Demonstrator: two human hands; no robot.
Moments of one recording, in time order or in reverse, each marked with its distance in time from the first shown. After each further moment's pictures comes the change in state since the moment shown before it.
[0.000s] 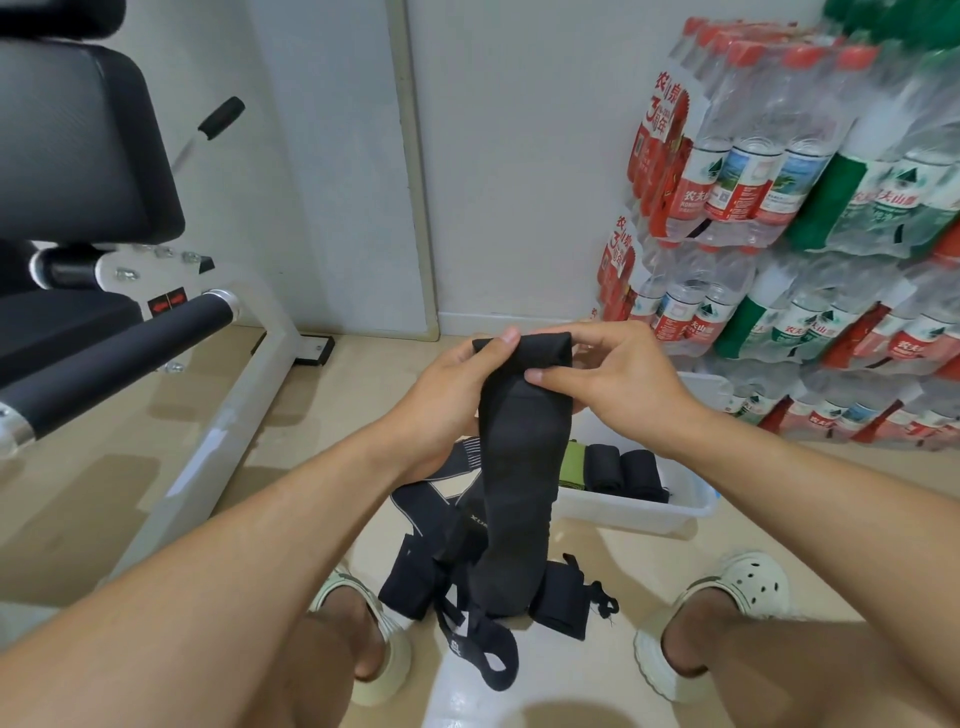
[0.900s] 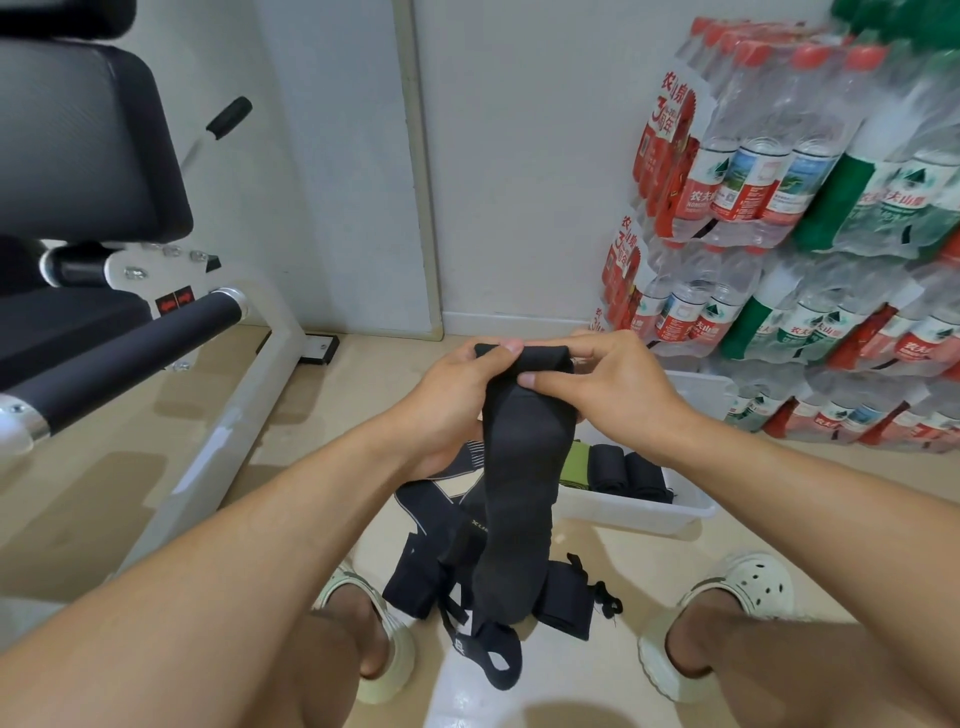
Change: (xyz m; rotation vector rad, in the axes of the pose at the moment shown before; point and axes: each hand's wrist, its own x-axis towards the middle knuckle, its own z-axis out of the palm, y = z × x) left_hand 0.001 0.001 -0.001 -0.059 0.026 -0.060; right_hand -0.003 0.001 0.009 -0.026 -0.014 0.047
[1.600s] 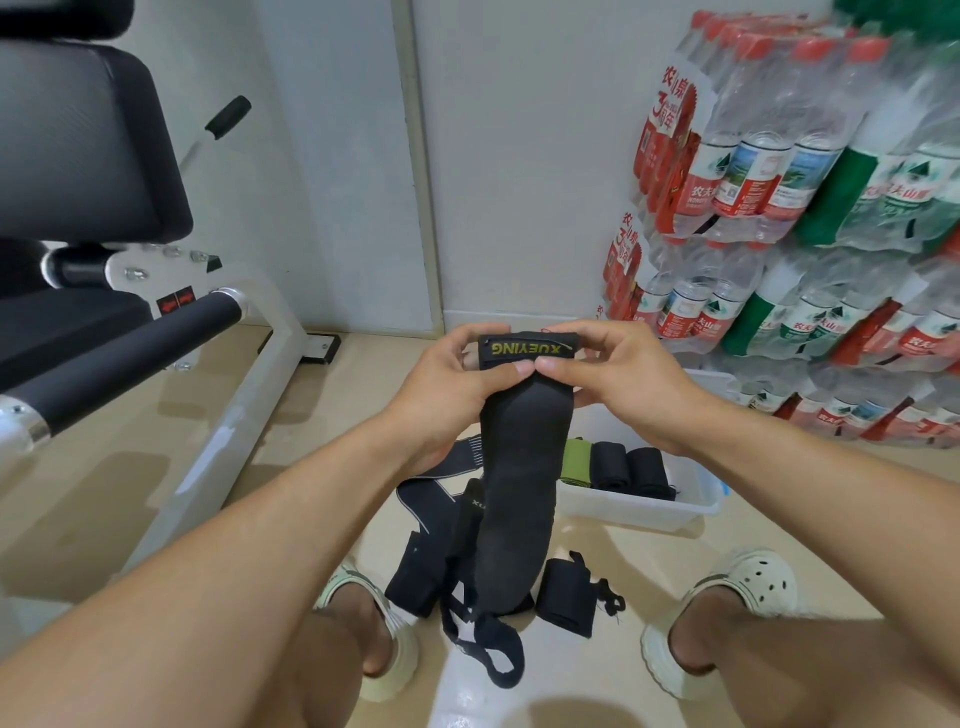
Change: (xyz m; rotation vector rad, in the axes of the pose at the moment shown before) left_hand 0.006 -0.007 -0.007 -0.018 0.059 0.114; right_hand 0.006 0.004 -0.011 0.122 -0.023 0.108
